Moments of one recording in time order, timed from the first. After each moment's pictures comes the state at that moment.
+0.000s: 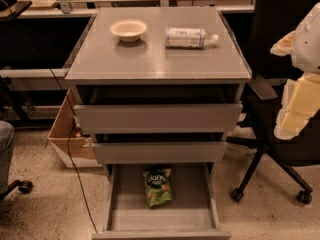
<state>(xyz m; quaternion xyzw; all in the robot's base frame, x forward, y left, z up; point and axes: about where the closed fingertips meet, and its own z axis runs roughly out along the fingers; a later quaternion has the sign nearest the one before) 0.438 -0.217 0.976 -0.60 0.78 -0.03 0.16</state>
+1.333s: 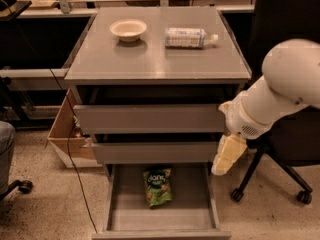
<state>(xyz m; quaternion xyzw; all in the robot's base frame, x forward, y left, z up) 0.477 -0.161 0.795 -0.59 0.78 0.05 0.18</state>
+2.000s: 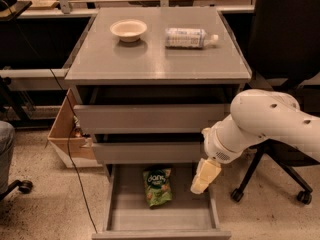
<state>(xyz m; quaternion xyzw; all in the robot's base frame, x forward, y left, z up) 0.477 -0.121 0.694 -0.58 0.79 0.09 0.18</state>
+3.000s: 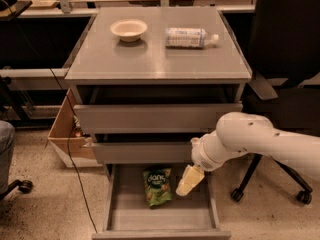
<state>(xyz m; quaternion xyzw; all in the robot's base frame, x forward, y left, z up) 0.503 -0.095 0.623 -0.56 0.79 0.12 0.21</state>
